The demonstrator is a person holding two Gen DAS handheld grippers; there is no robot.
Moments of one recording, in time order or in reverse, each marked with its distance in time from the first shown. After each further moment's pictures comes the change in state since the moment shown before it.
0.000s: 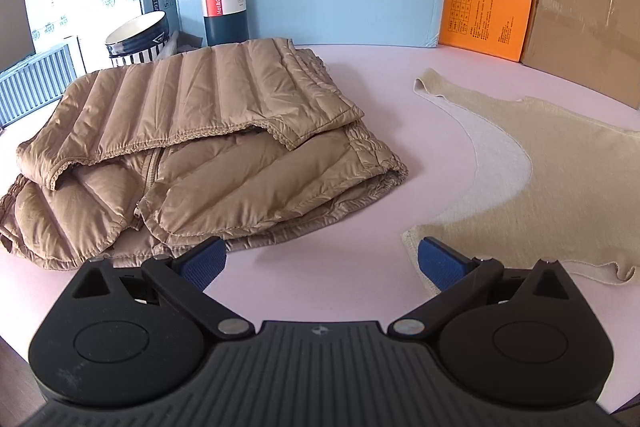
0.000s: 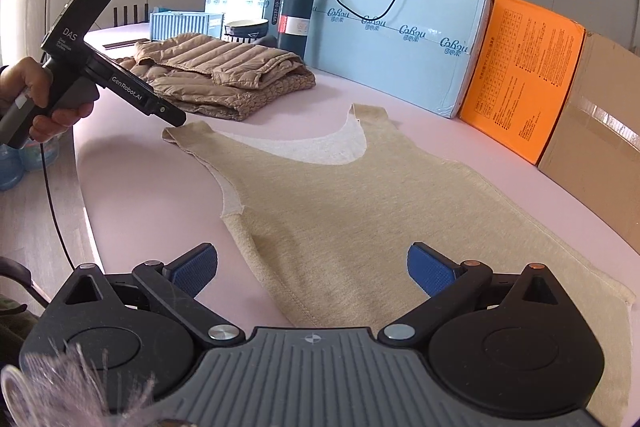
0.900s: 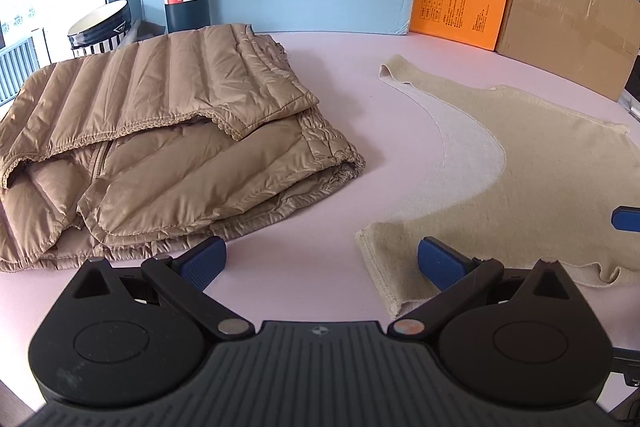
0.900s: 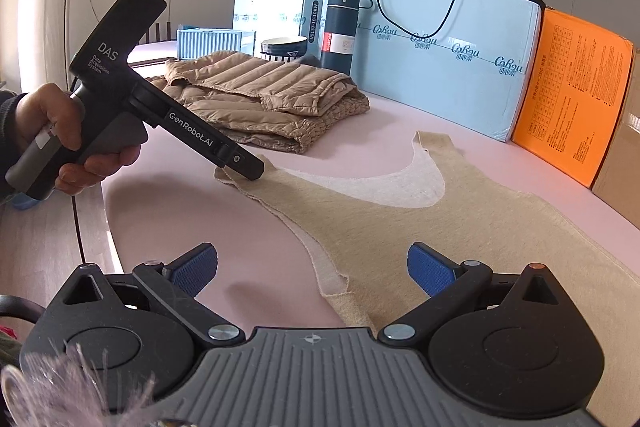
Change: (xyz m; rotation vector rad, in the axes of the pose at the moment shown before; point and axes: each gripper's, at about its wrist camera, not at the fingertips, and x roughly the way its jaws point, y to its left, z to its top) left arm 0.018 -0.024 0.001 0.028 0.036 -0.077; right arm 0.048 0.053 0.024 0.013 -0.049 0.061
